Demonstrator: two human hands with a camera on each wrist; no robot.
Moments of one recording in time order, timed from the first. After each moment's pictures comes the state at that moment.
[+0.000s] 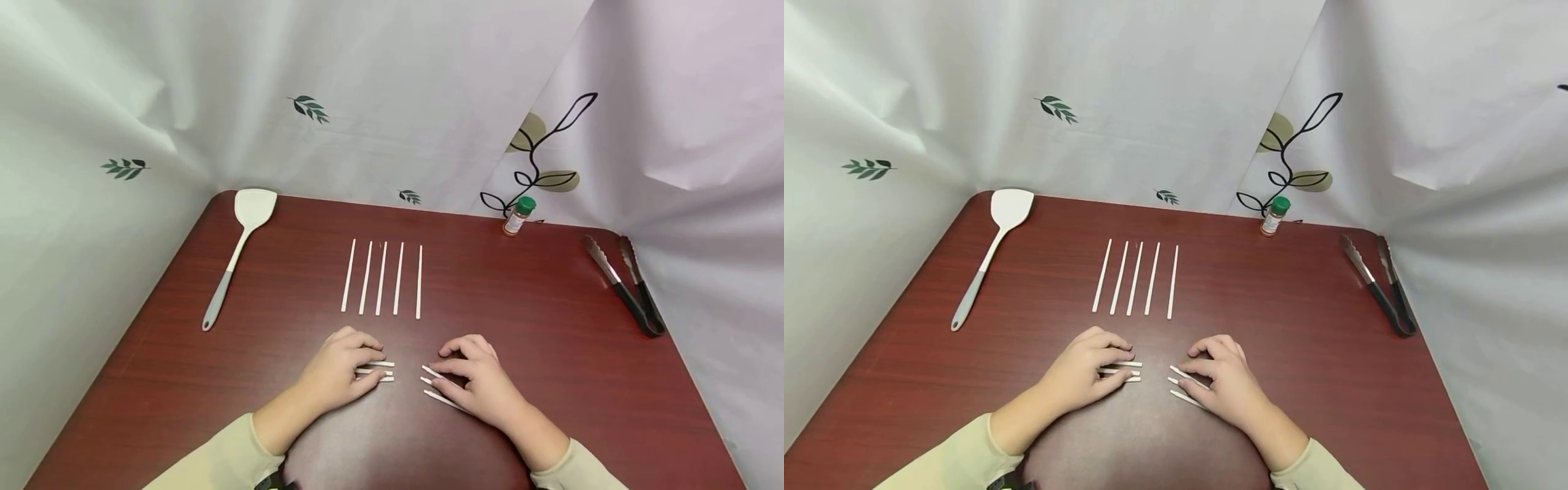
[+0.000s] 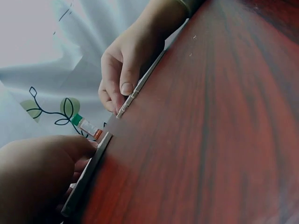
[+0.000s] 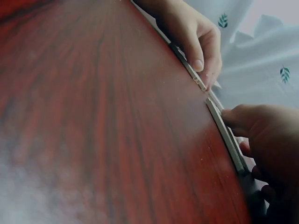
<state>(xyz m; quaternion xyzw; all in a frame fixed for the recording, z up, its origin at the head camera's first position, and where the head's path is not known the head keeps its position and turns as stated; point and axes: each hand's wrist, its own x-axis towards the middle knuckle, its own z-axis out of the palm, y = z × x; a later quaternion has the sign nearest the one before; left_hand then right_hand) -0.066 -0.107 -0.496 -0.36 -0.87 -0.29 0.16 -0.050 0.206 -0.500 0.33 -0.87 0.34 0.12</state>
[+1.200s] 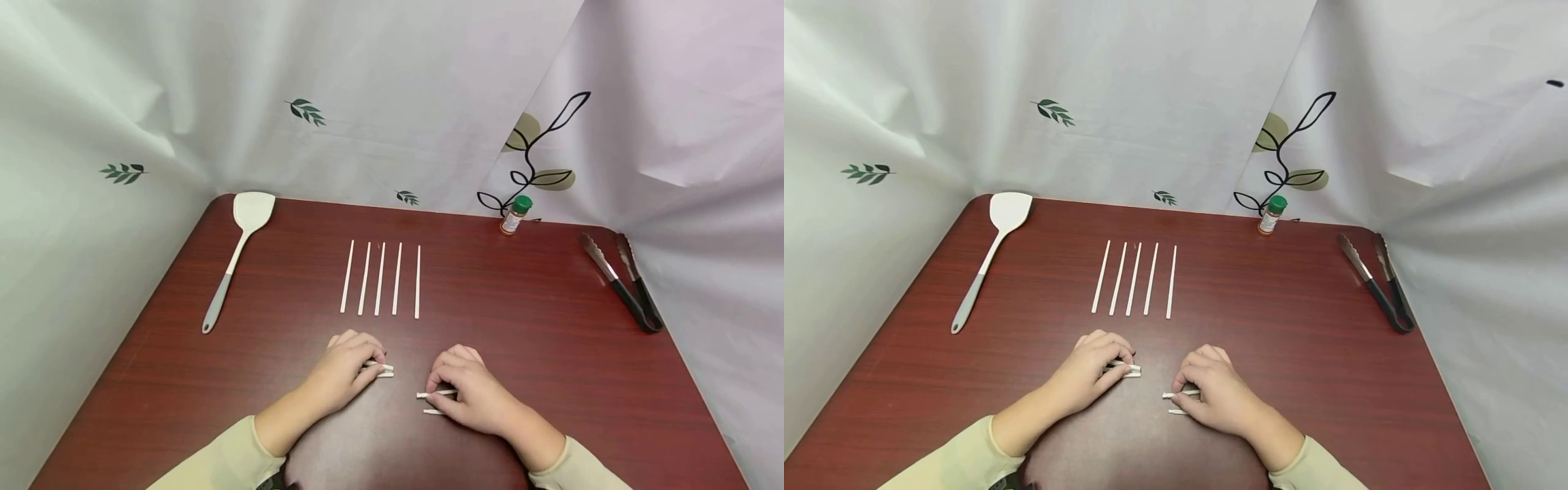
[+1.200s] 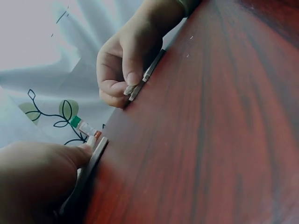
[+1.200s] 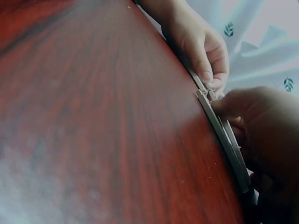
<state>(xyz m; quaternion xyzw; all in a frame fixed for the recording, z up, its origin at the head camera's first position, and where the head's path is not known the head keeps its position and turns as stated) -0.060 -0.099 -0.496 -0.32 -0.89 -0.32 0.09 -0.043 0.194 -0.492 0.40 -0.85 0.33 0.08</state>
